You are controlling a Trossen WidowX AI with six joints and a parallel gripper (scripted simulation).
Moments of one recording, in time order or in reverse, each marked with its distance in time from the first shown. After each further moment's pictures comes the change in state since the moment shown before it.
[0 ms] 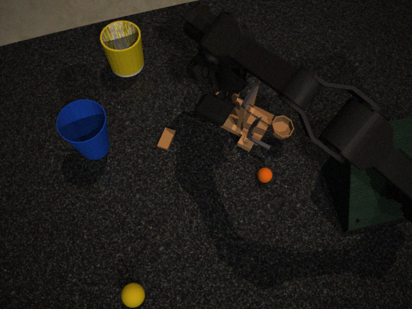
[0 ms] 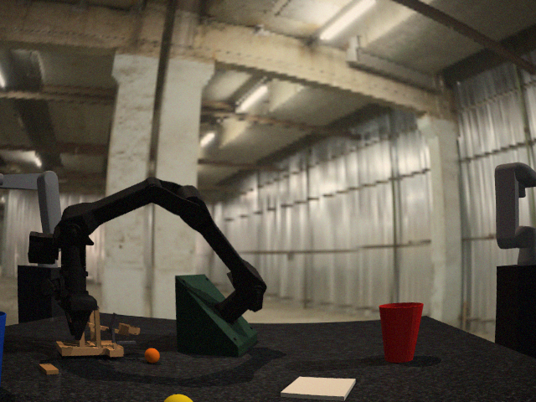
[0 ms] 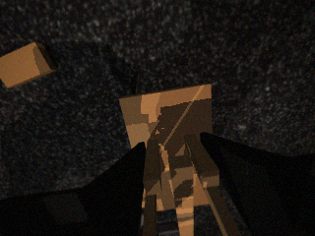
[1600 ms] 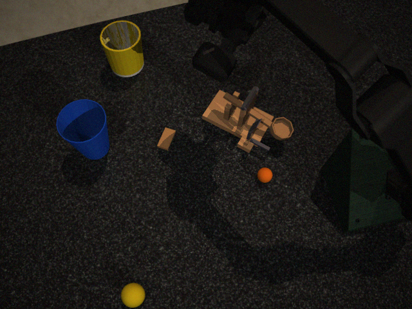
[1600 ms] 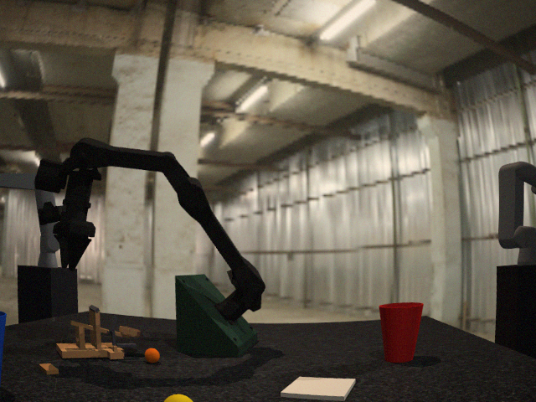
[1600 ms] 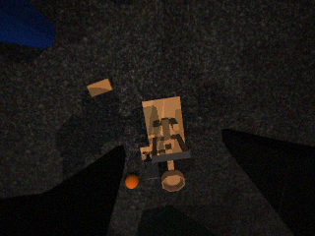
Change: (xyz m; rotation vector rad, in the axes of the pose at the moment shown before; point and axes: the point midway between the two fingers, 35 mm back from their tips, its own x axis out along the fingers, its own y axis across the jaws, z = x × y) arm -0.144 -0.003 0.009 -0.003 -0.108 -0.016
